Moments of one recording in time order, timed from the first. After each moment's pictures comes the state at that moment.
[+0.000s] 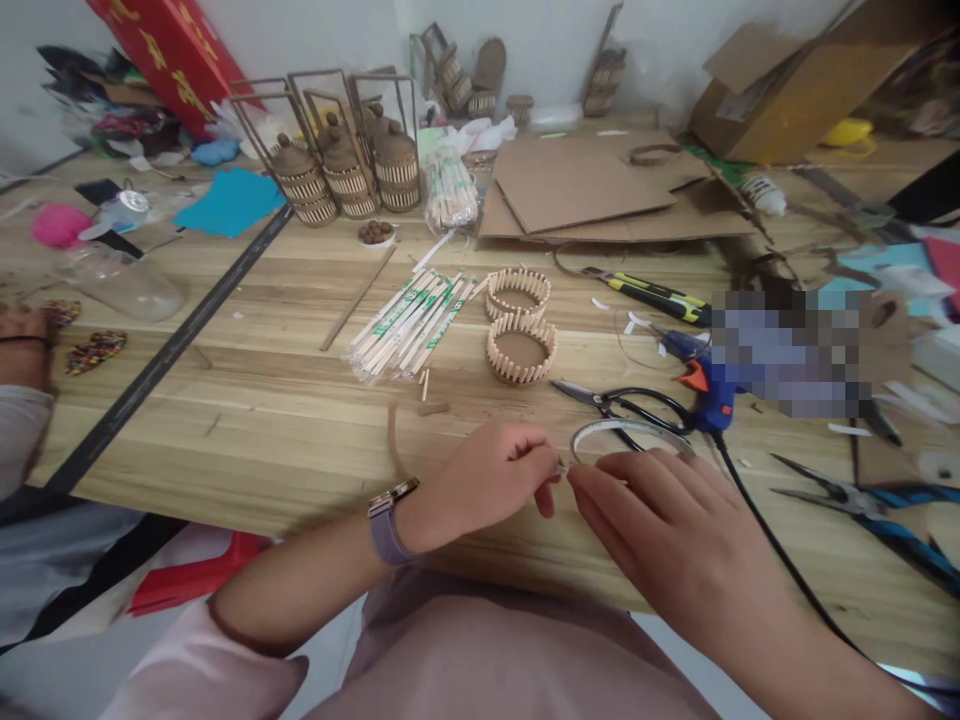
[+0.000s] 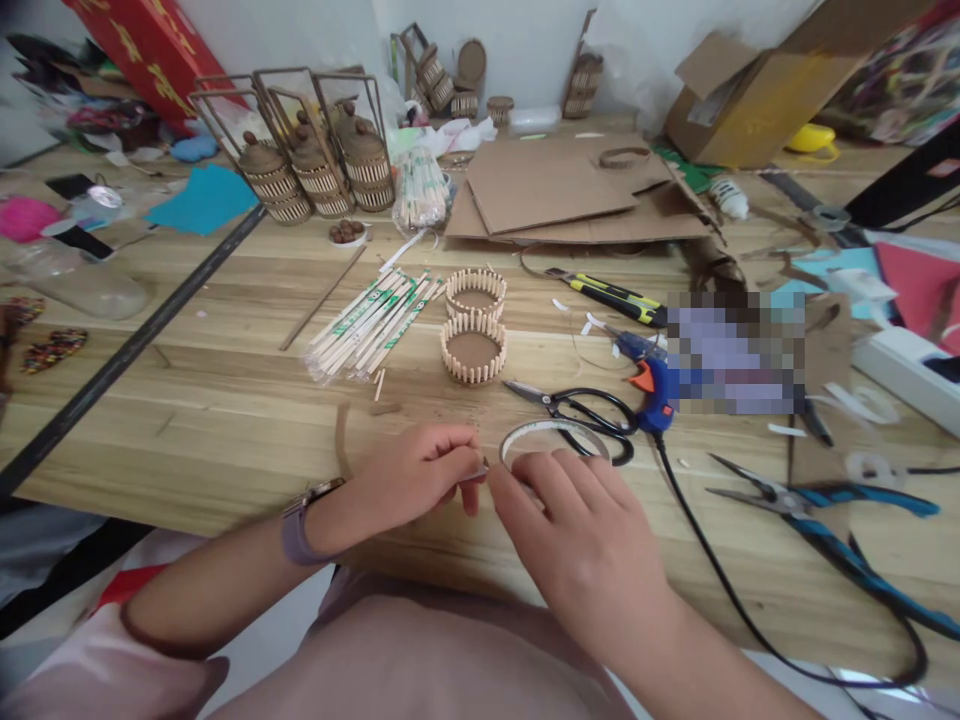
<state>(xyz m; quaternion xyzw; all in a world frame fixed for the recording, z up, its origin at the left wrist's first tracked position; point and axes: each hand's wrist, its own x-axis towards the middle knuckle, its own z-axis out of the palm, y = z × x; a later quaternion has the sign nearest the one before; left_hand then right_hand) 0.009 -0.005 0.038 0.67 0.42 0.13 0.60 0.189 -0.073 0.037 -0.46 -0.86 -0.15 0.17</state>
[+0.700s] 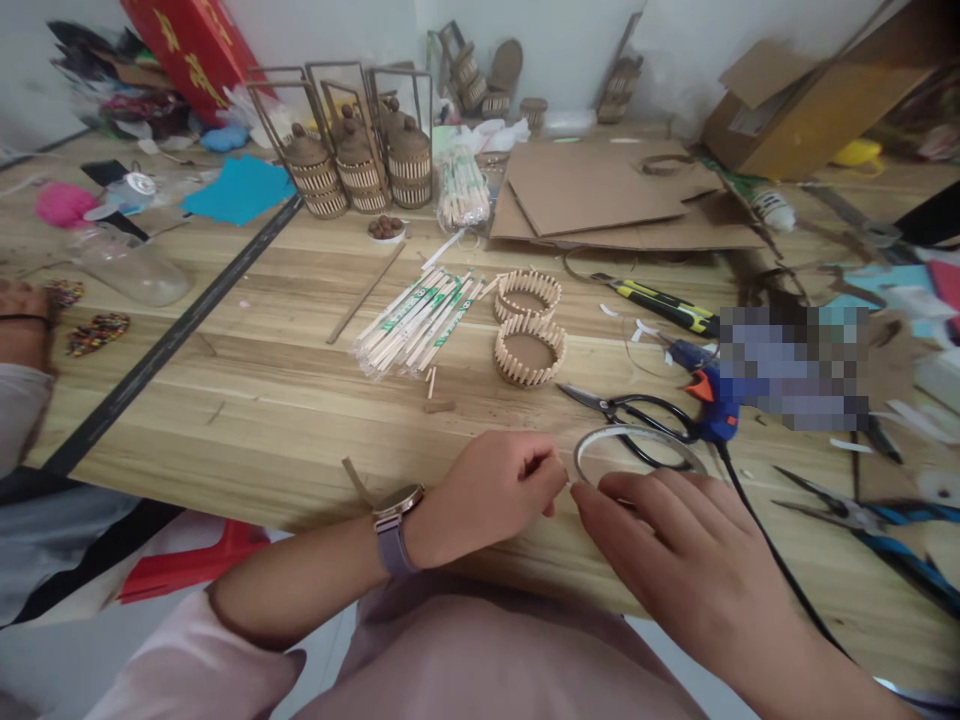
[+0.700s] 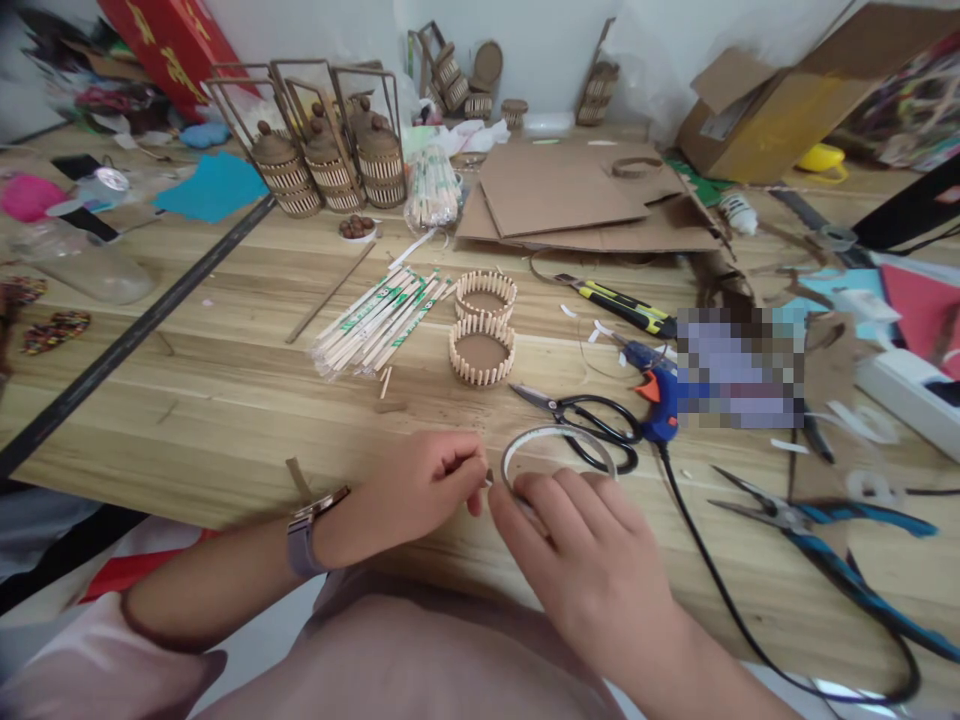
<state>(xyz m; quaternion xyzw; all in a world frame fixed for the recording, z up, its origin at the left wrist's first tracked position) 0.006 -0.016 0.033 0.73 0.41 0.19 0.51 0.192 -0.079 0.037 -0.42 -0.88 -0.15 0.17</state>
